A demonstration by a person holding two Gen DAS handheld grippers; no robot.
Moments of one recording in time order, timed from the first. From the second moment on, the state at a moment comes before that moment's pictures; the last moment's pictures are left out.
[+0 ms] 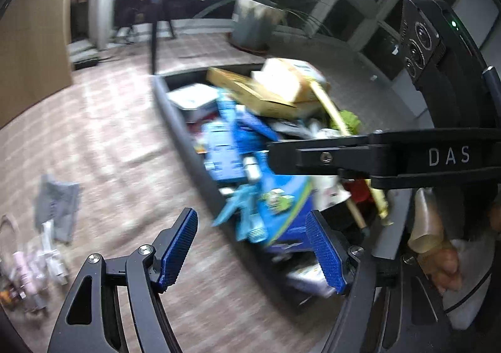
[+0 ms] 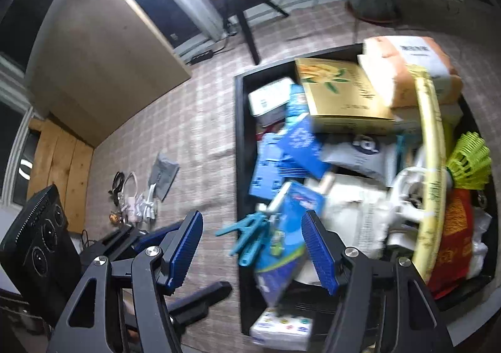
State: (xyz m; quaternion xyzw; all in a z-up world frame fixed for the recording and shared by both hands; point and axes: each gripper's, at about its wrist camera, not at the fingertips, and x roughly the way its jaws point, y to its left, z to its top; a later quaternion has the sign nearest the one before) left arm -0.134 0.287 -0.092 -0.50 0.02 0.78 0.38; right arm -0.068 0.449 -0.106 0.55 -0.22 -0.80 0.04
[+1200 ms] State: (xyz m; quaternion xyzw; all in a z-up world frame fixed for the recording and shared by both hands) left arm -0.215 -0.012 -0.155 -0.54 0.08 0.80 0.23; right arm -0.167 0.215 -0.188 0.63 -0.17 -0.74 0.15
